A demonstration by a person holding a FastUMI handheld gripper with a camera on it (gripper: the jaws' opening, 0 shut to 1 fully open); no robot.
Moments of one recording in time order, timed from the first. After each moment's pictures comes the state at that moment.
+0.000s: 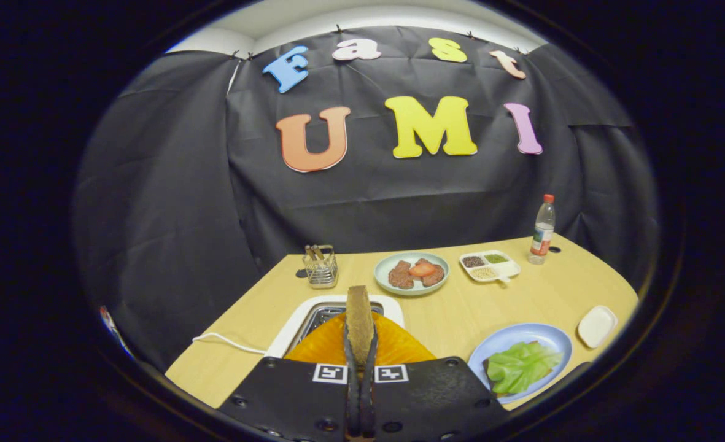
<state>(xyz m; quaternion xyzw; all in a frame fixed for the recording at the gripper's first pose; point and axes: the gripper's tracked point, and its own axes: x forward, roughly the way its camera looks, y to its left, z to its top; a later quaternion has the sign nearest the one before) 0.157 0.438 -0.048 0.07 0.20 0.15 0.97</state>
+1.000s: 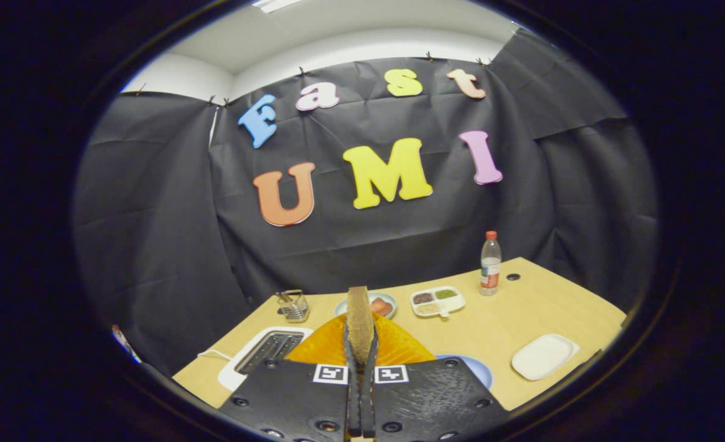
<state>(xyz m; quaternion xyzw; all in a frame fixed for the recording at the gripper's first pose) 0.136 0.260 0.014 0.11 0.13 0.12 0.98</state>
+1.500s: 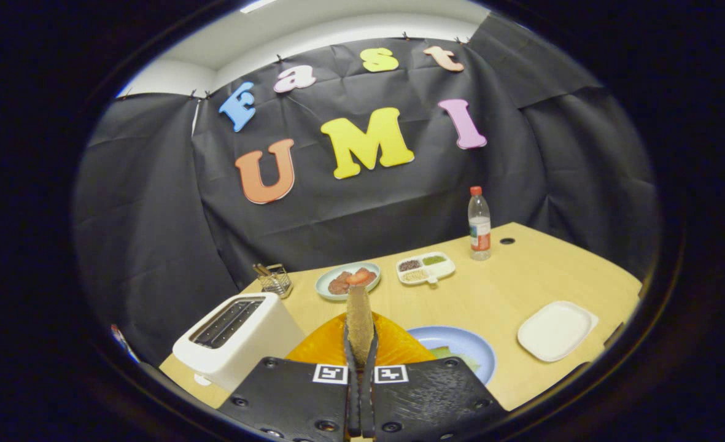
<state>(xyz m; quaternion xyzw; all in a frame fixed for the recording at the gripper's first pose) 0.149 0.253 -0.086 0.15 0.18 0.11 0.96</state>
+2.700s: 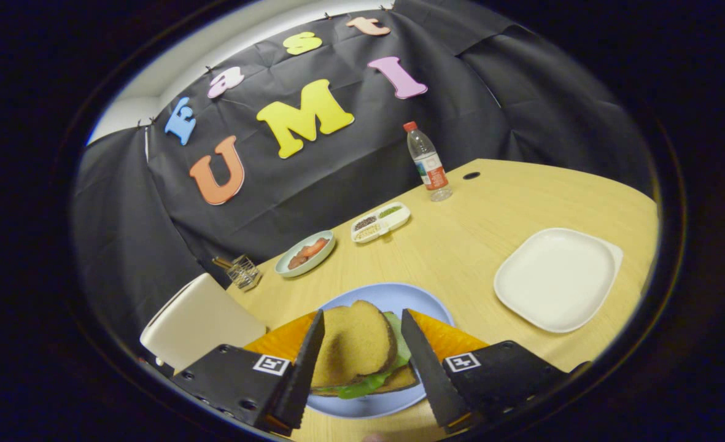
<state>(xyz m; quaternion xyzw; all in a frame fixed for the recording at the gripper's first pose) 0.167 0.178 -0.175 0.24 0.24 0.08 0.94</state>
